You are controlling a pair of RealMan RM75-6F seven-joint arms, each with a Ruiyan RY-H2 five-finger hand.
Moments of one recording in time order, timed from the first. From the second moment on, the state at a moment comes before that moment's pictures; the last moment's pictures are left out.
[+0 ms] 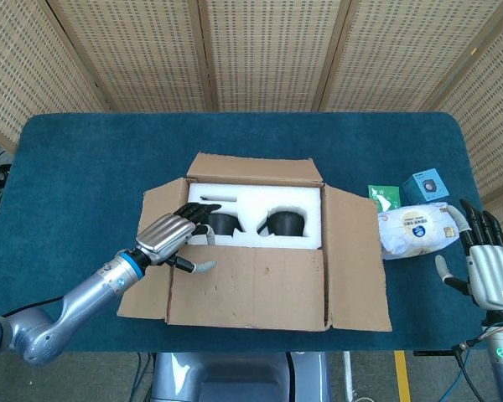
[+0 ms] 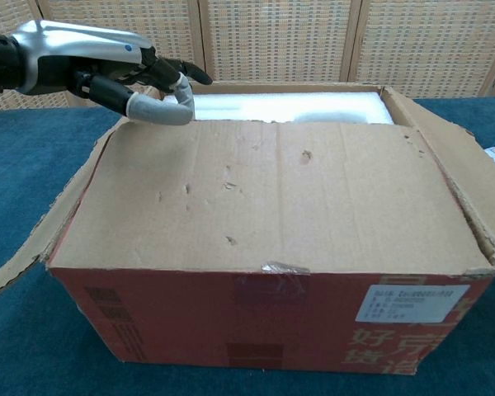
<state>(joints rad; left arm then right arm) -0.88 -1.10 -0.19 -1.93 1.11 0.73 0.03 0.17 -1.01 0.16 -1.78 -1.41 1.45 0.00</state>
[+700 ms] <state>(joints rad) -0.78 -0.87 -0.24 -2.08 1.49 0.79 -0.37 0.17 -1.01 0.17 -1.80 -1.41 1.45 -0.02</state>
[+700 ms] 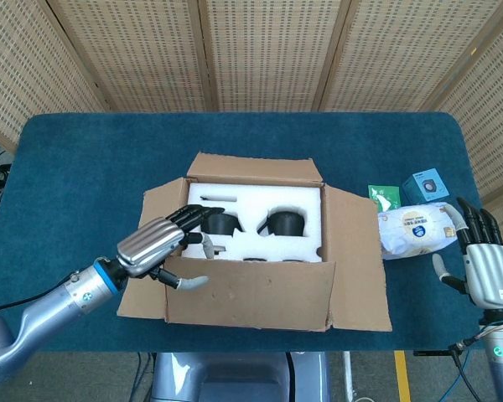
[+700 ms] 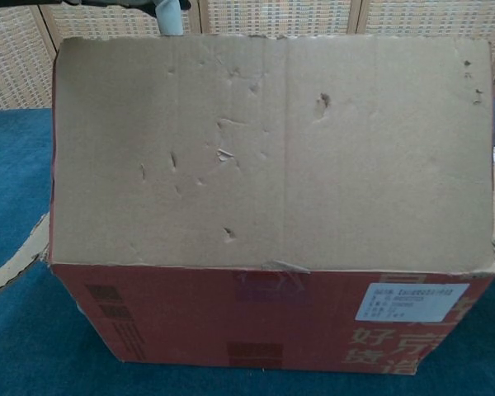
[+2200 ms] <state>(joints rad) -0.74 -0.66 0.02 -2.18 2.03 0.97 -0.56 0.16 -0.99 0.17 -1.82 -1.42 1.47 -0.02</state>
